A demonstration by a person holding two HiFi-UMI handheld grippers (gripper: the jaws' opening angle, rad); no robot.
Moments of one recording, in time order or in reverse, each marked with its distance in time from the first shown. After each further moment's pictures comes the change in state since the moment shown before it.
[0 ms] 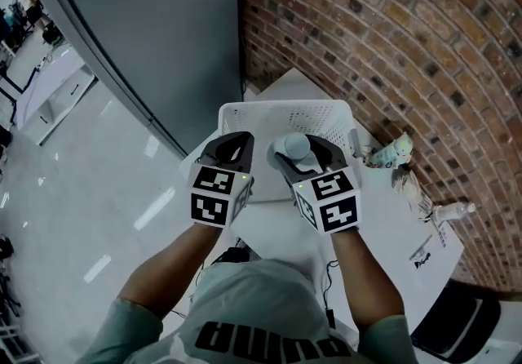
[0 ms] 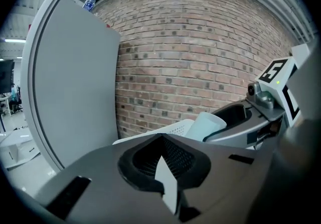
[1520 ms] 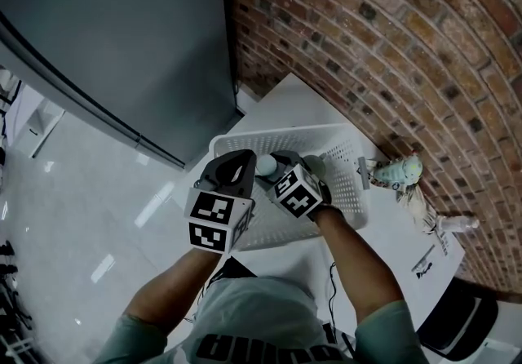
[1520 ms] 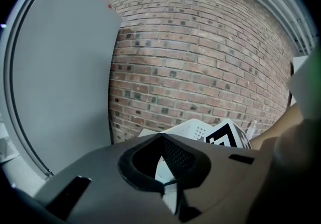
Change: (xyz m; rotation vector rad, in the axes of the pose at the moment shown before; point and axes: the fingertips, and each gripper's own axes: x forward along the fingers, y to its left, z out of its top) left arm 0.071 0.030 0.000 -0.048 0.026 -0.073; right arm 0.169 0.000 -0.093 -0.228 0.289 0.259
